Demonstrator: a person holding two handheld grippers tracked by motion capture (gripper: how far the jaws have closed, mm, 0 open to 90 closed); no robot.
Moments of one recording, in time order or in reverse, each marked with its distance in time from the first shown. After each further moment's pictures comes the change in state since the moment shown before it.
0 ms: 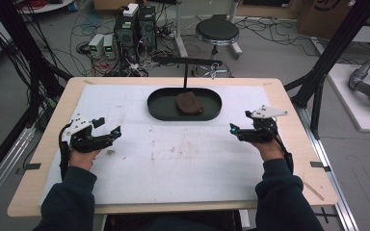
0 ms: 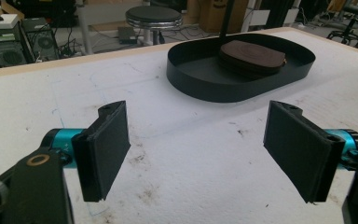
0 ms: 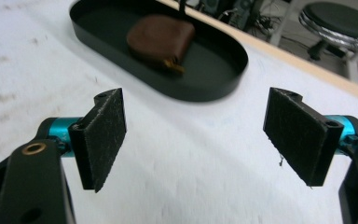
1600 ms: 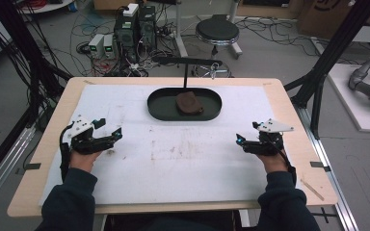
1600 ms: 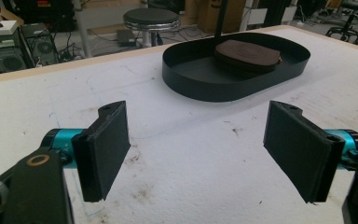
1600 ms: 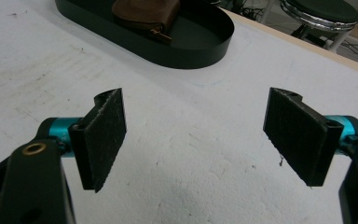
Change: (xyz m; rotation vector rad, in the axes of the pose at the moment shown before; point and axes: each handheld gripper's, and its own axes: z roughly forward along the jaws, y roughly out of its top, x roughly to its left) left arm -0.006 0.000 -0.002 -0.004 -0.006 0.026; right arm 0.006 -0.036 -0.013 0.001 -0.063 0.029
